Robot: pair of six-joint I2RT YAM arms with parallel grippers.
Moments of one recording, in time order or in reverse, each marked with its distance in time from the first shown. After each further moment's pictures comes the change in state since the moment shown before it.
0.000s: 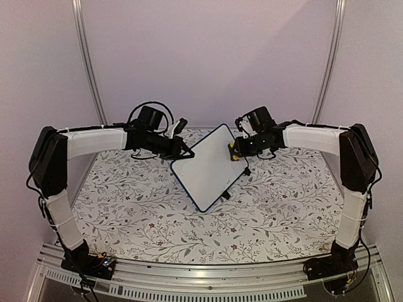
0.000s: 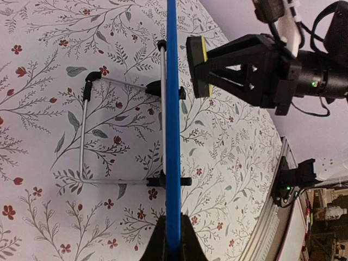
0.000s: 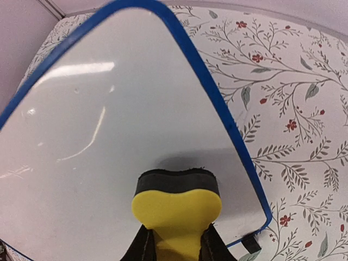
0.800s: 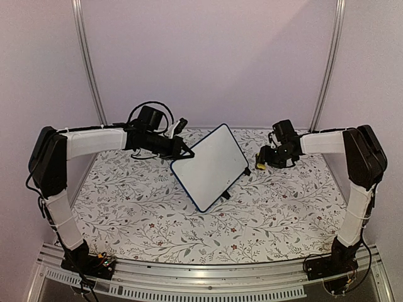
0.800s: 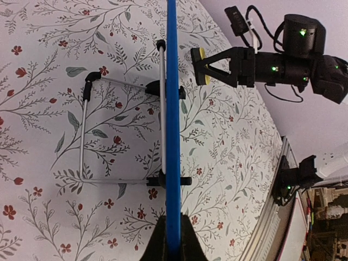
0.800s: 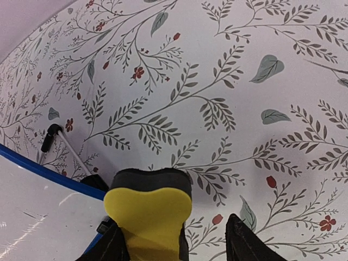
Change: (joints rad) left arm -0.002 -0.005 -0.001 -0.002 -0.003 0.005; right arm -0.216 -0.035 -0.222 0.085 0.023 0.171
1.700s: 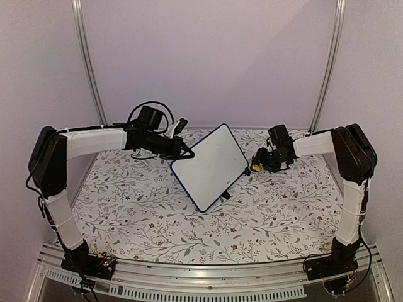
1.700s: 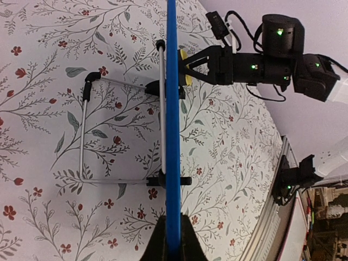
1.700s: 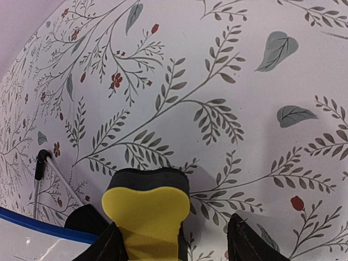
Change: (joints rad) left arm 0.000 0.000 0.000 0.000 0.001 0.003; right arm 0.002 0.115 0.027 0.092 -0.017 0.158
